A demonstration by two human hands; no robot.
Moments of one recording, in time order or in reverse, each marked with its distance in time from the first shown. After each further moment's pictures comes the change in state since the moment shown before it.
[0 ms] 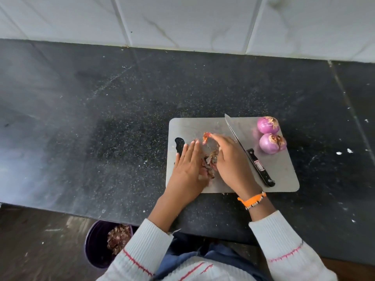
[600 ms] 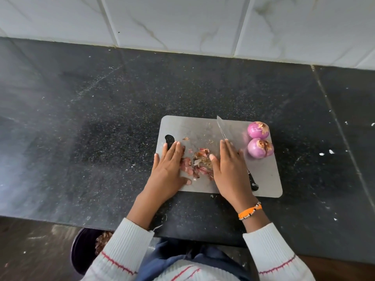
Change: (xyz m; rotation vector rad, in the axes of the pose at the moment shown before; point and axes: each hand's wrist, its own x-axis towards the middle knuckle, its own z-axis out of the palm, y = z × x) left_hand 0.008 -0.010 -0.019 0.062 -0.102 -0.076; right_hand -0.018 0.025 0.001 -0.272 -0.023 0.123
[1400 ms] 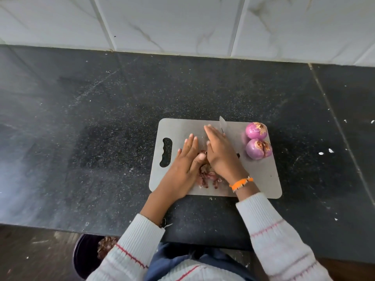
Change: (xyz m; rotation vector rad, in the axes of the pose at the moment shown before) left_hand 0.012 0.027 0.008 -0.348 0.056 0.201; right_hand 0.054 -0.005 0.000 0.218 -0.063 -0.129
